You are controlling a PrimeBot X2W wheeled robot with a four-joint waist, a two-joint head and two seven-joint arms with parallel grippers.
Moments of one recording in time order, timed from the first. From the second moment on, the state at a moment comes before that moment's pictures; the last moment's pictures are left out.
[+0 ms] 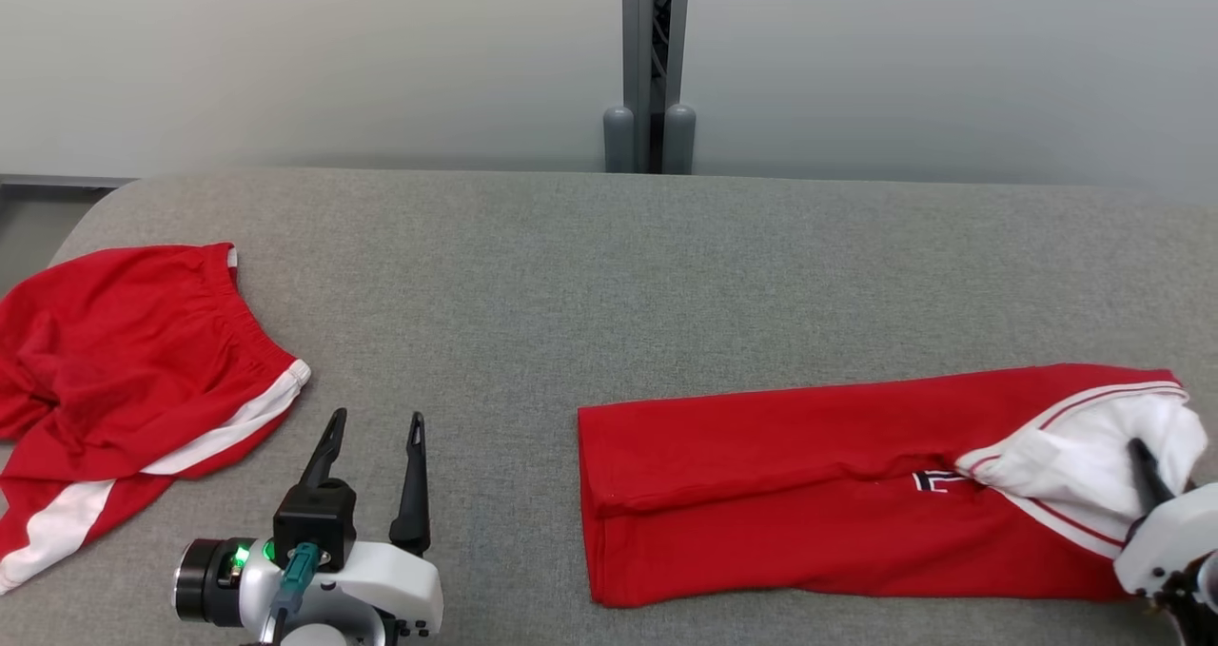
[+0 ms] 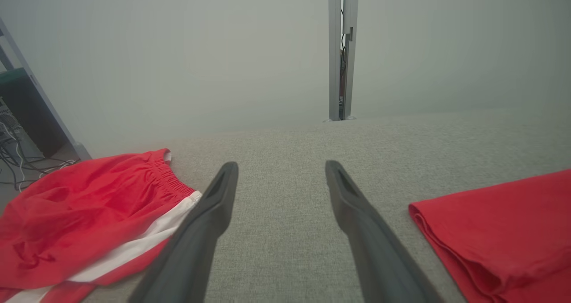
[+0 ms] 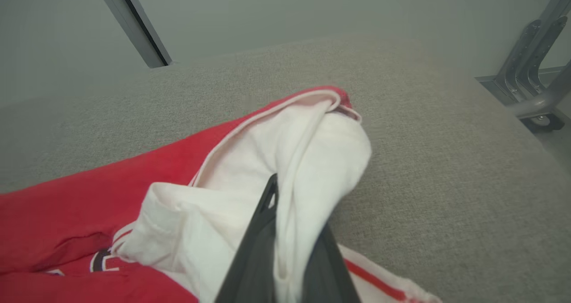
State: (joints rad) left arm -0.13 0.05 -0.16 0.39 -0.07 0.11 -0.26; right arm -0.44 -0.46 0.52 1.00 0.92 0.13 -0.26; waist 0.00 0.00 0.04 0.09
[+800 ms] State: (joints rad) left arm -0.10 0.05 -0.16 0.38 -0.12 0.13 -0.26; right arm -0.35 -0.28 0.57 0.55 1.23 0.13 -0.02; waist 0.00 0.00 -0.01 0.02
